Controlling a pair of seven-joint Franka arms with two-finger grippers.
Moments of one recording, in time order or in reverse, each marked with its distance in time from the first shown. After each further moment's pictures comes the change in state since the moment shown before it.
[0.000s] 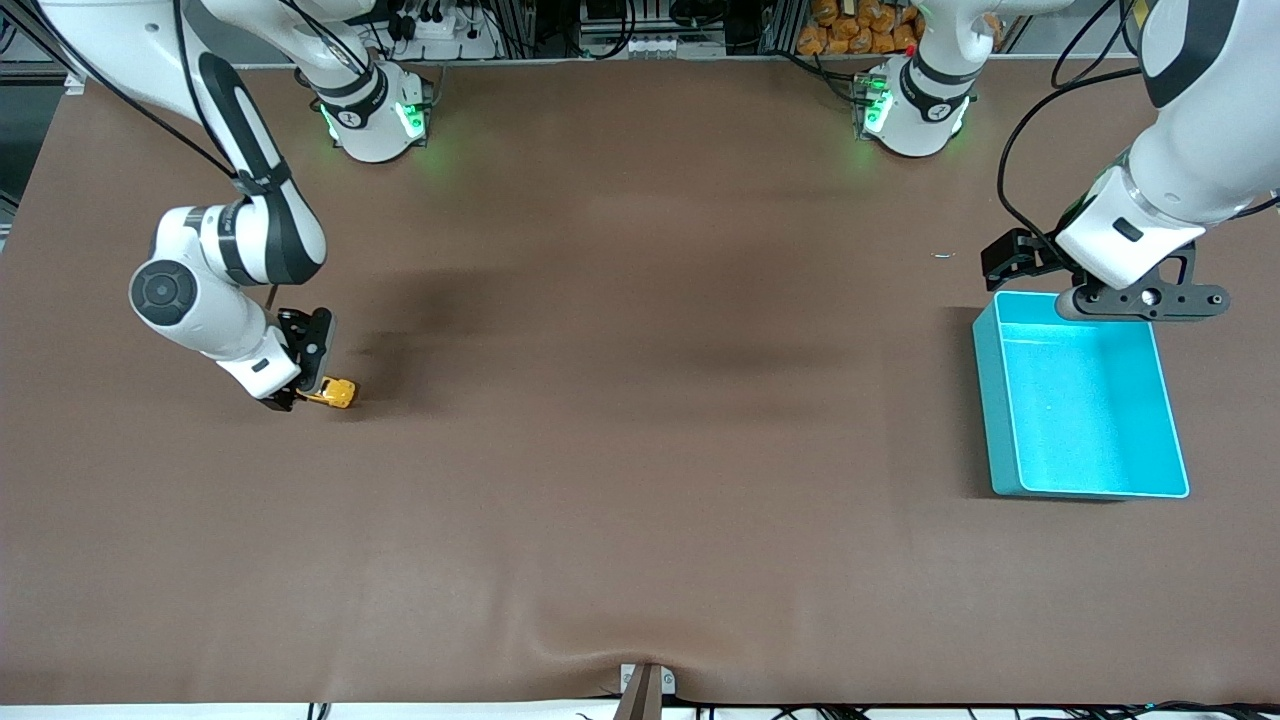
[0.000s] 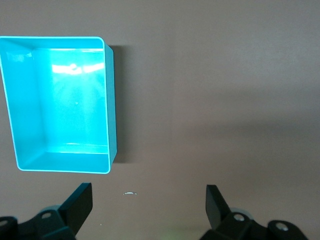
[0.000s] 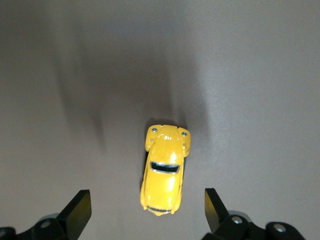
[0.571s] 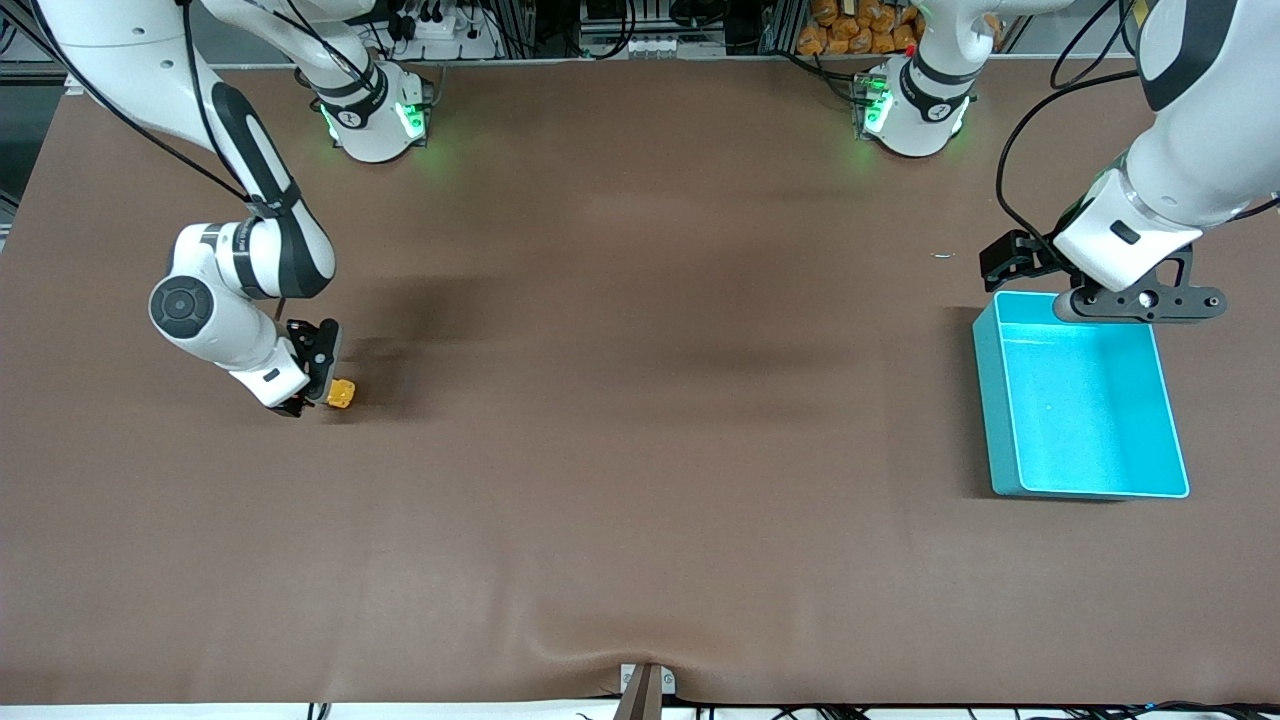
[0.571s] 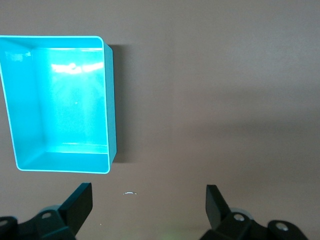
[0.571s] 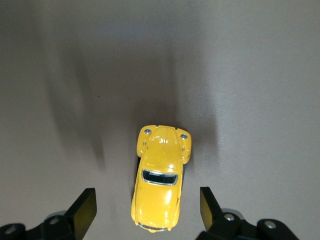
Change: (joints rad) left arm 0.000 0.005 0.000 0.000 0.000 0.000 0.000; right arm -0.001 0.071 -0.014 0.002 -0.001 0.061 -0.003
